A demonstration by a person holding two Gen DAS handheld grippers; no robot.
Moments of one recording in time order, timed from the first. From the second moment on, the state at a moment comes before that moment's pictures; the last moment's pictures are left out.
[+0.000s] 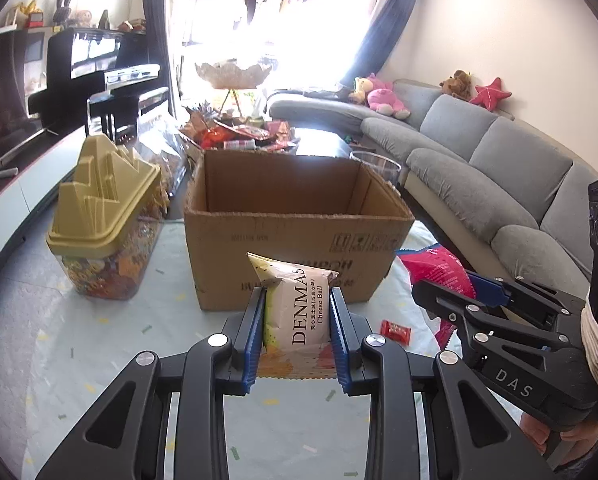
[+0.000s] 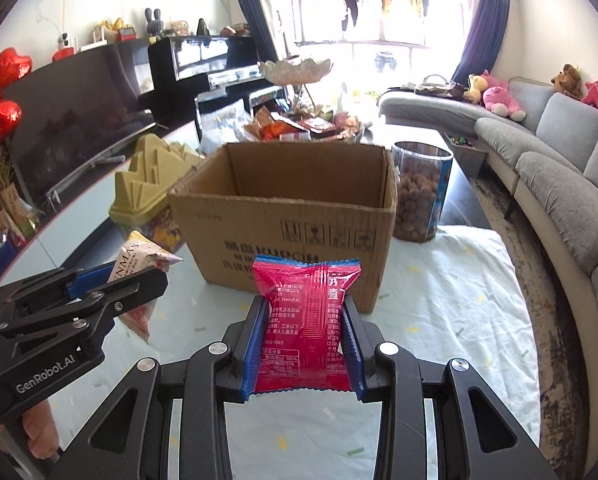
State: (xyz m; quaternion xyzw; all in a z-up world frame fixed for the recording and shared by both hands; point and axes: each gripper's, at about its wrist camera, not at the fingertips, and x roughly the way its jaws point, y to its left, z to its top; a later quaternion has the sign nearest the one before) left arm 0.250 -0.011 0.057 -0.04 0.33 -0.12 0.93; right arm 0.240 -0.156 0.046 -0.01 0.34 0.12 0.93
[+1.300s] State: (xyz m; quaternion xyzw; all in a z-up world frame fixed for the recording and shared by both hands) left arm 0.351 -0.001 0.117 0.01 0.30 -0.11 0.95; right arm 0.326 -0.132 0.113 -0.02 0.29 0.11 0.95
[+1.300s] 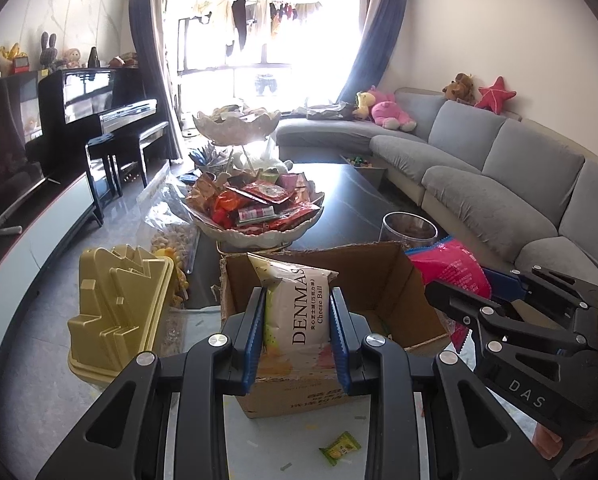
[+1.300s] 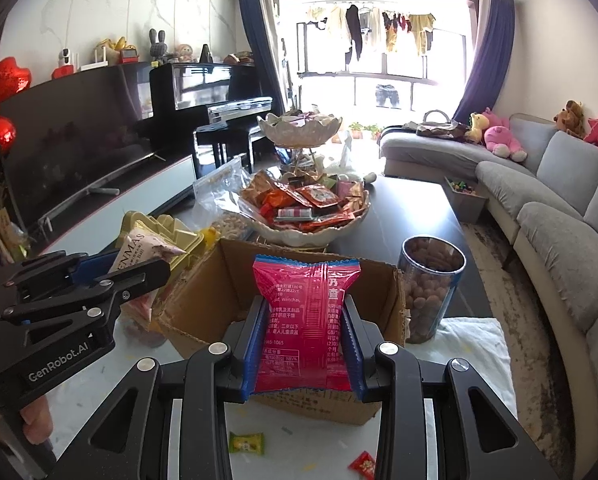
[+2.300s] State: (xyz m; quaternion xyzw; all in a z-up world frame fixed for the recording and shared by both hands) left arm 0.351 0.010 0.096 0.03 0.31 -0.07 0.95; right arm 0.345 -0.134 0.090 -0.04 0.31 0.08 0.95
